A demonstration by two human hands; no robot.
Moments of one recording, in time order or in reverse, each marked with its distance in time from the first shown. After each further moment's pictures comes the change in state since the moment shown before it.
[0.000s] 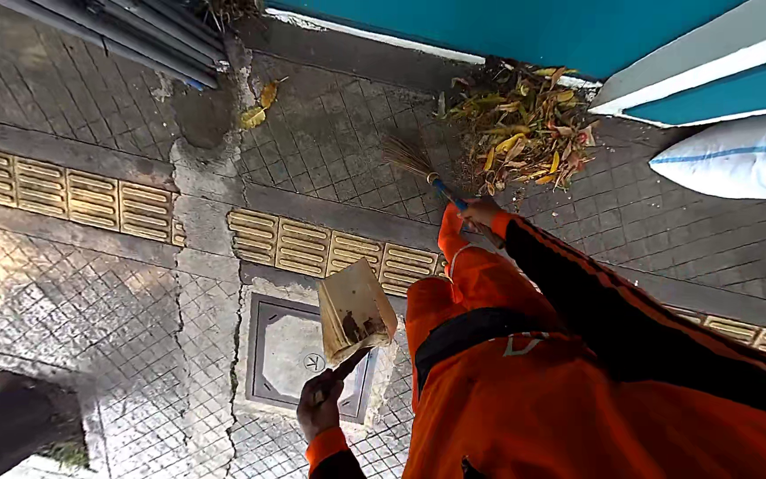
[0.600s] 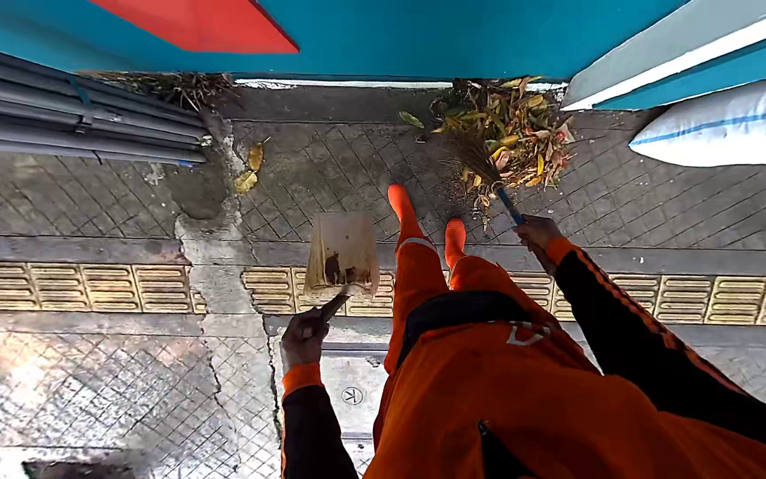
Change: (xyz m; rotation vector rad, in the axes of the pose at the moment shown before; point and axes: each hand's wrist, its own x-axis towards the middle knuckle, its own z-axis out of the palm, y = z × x) left_hand 0.230 0.219 0.059 0.164 -0.383 0.377; right_hand -0.056 -0.006 -0.097 0.294 0.292 0.218
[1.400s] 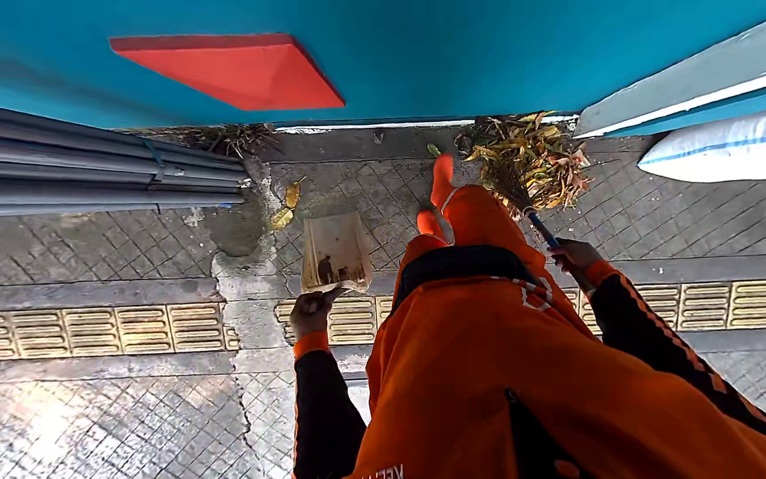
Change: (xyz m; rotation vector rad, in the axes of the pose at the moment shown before) left_hand 0.201 0.025 -0.094 0.087 0.037 -0.060; right_hand -0.057 -0.086 0.049 0.108 0.071 0.132
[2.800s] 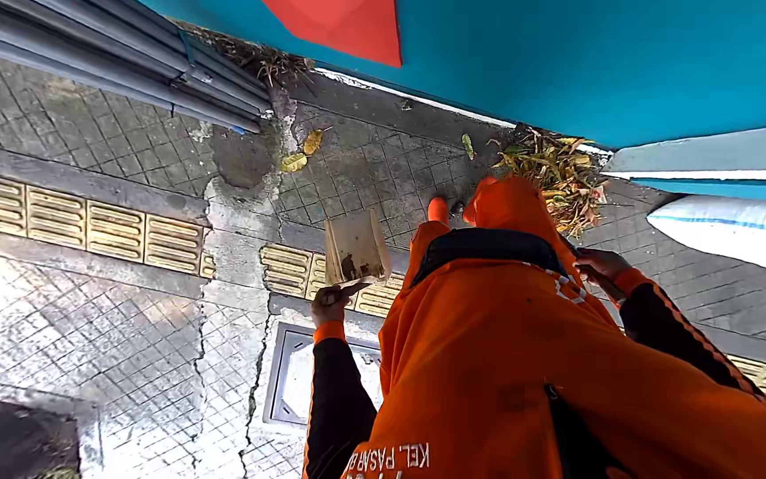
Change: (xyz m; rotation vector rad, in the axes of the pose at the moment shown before) left_hand -0.071 -0.081 0.014 -0.152 0.066 -0.324; right_hand -0.025 -0.061 0.009 -0.217 -0.019 0.030
